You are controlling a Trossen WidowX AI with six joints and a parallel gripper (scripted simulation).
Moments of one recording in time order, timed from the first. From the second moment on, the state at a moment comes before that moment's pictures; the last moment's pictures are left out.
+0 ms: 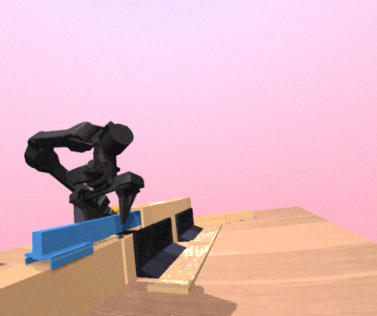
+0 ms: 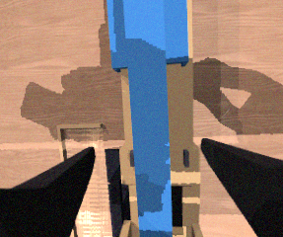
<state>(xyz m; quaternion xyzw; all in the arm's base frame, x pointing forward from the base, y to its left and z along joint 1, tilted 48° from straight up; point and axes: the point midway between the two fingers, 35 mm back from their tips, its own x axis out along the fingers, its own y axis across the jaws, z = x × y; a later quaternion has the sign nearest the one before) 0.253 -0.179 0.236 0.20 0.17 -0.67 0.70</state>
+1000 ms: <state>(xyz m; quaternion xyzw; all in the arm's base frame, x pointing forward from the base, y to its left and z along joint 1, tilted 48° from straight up) 0.251 -0.181 0.232 0.19 0.17 -0.67 0.70</state>
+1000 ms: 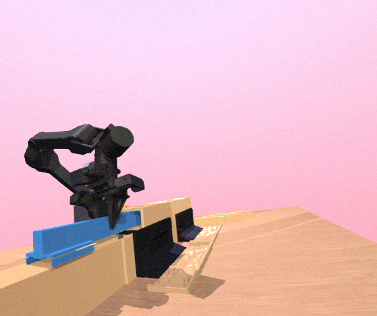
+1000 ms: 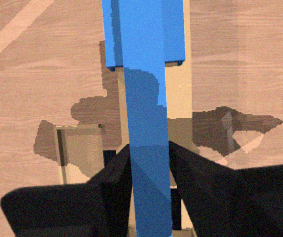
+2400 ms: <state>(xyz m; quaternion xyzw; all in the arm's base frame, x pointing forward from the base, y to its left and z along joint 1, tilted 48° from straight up) 0.252 -0.150 0.194 0.19 0.16 -0.67 0.70</state>
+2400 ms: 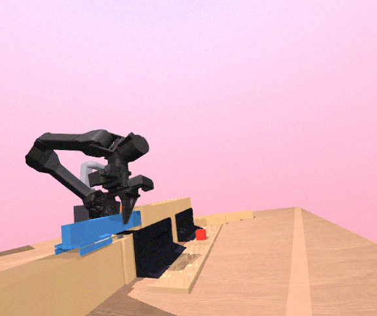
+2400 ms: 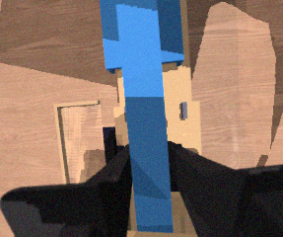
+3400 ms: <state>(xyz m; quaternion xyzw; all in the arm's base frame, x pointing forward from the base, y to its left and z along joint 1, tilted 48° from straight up) 0.255 -0.151 0.238 0.19 0.18 -0.67 0.70</state>
